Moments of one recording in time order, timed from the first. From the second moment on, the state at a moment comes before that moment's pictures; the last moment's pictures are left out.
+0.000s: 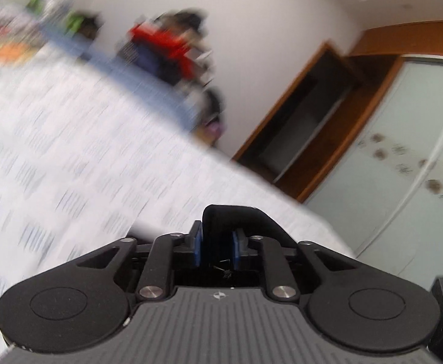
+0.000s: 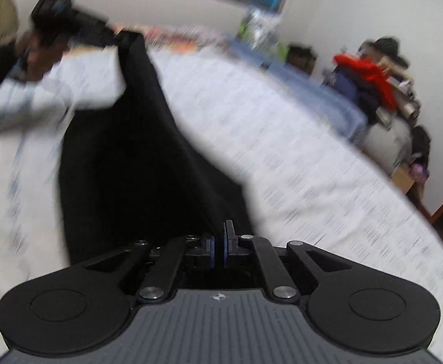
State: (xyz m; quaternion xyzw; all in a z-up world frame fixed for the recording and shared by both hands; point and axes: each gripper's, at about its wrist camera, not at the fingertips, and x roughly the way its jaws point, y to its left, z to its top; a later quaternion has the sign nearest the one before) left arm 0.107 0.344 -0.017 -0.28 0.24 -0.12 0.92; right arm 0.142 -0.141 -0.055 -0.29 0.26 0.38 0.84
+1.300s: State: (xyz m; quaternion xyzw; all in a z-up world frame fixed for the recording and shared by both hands) left arm 0.083 0.336 -0.060 -0.47 0.39 0.03 0.79; right arm 0.128 -0.122 -0.050 -0.27 0.25 0.35 0.86
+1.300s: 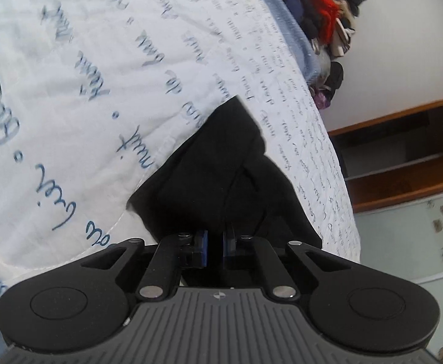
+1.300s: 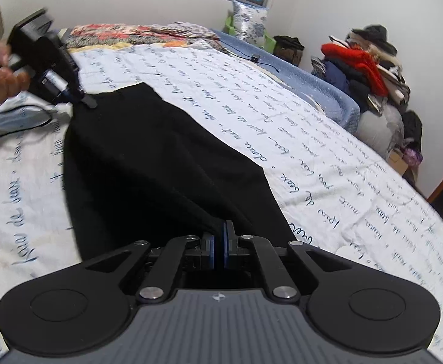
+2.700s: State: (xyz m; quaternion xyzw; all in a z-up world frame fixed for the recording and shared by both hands) left arm 0.041 0.135 -0.074 -0.18 0.27 -0.08 0.94; right arm 0.133 -0.440 -0.133 0.56 0.30 0.03 0.77
